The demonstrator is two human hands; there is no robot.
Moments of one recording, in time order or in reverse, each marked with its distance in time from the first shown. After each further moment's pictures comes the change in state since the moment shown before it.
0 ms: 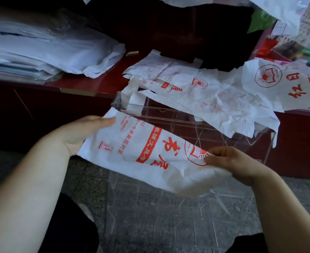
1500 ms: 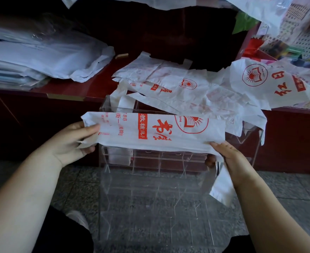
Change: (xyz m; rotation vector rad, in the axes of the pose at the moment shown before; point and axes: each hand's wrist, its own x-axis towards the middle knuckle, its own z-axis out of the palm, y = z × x) left_hand 0.007 -0.015 0.000 -0.190 0.124 0.073; right_hand 0.004 0.014 0.001 0.560 0.231 -0.197
